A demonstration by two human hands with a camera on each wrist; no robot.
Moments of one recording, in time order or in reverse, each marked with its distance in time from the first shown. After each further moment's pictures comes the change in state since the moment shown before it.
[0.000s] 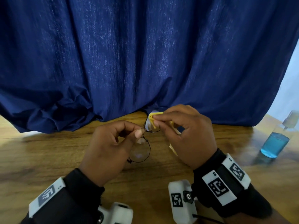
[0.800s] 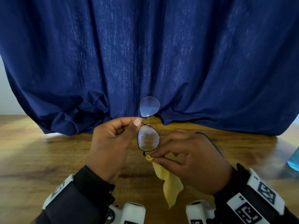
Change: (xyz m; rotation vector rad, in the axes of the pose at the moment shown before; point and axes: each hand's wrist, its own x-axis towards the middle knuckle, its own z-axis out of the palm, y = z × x) left_hand 0.010 -0.002 -0.015 -0.427 0.257 -0.174; right_hand -0.006 -0.020 0.004 0.173 -0.457 -0.133
